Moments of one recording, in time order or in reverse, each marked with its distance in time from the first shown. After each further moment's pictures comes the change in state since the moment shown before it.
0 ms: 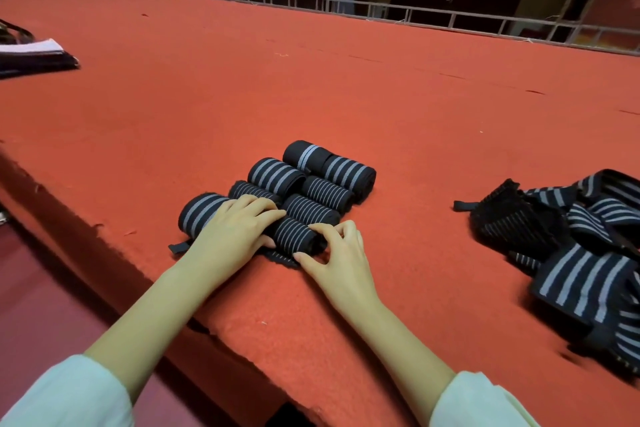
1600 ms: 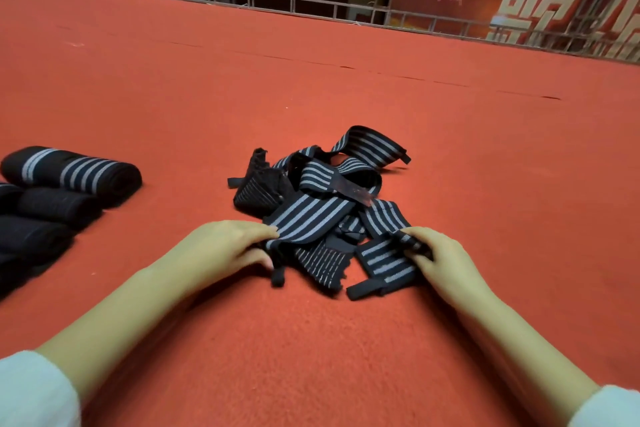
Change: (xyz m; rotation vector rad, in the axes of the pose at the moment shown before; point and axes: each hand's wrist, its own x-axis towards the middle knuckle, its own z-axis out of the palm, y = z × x) left_hand 0.140 0.263 0.060 -0.280 -0.244 0.329; right_hand -0.173 0.248 -0.331 -0.370 0.170 0.333
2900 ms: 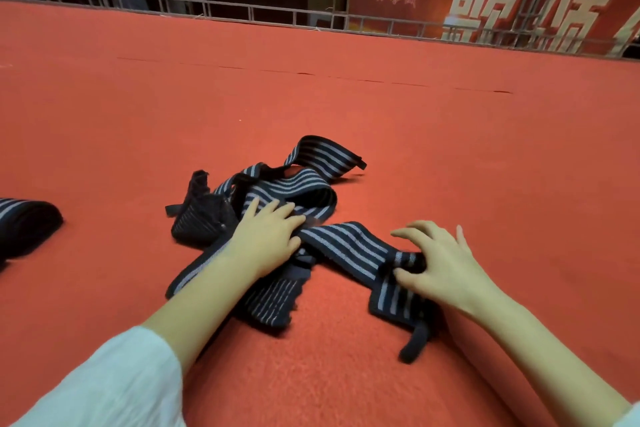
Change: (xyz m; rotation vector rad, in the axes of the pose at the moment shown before) left_hand 0.117 0.116 -0.016 0.222 -0.052 -0.045; right_hand -0.003 0.027 -0.049 -0.223 -0.093 0.138
